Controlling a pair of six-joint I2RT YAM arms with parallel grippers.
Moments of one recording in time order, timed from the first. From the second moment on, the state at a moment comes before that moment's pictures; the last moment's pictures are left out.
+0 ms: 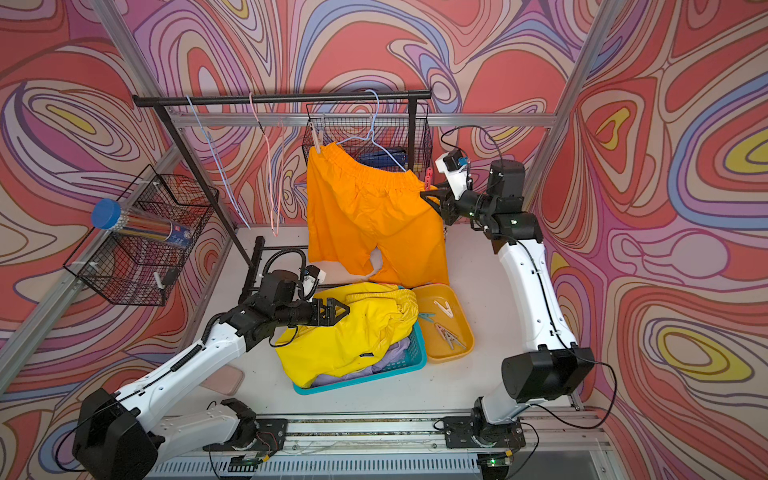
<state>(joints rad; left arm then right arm) -0.51 1.16 0.84 -0.38 0.42 -0.53 0.05 1.58 1.85 -0.52 -0.82 -0.31</state>
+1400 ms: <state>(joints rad) -0.51 1.15 0.80 -0.35 0.40 -0.55 0.05 1.58 1.78 0.49 -0.92 0.57</state>
